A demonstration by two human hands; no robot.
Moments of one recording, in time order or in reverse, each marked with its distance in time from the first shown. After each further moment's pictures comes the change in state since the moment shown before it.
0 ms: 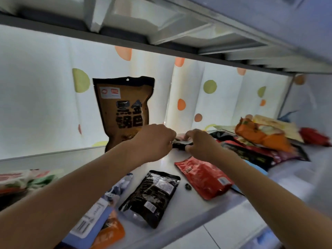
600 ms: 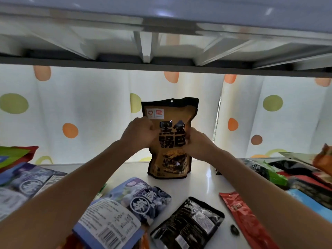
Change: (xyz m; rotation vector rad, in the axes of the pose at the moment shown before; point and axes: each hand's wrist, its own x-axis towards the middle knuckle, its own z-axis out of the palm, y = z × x) left_hand -0.027 -0.117 -0.036 -0.143 0.283 -0.697; right_hand 0.091 -0.096 0.014 0.394 -0.027 -0.368
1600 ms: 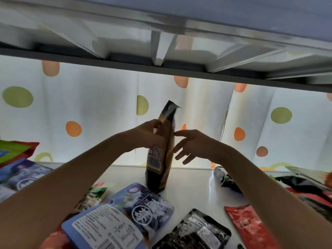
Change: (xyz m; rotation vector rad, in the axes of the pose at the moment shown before) left_hand 0.013 -0.017 -0.015 -0.561 -0.416 -0.053; right_hand 0.023 -0.020 -0.011 0.589 -0.357 0.134
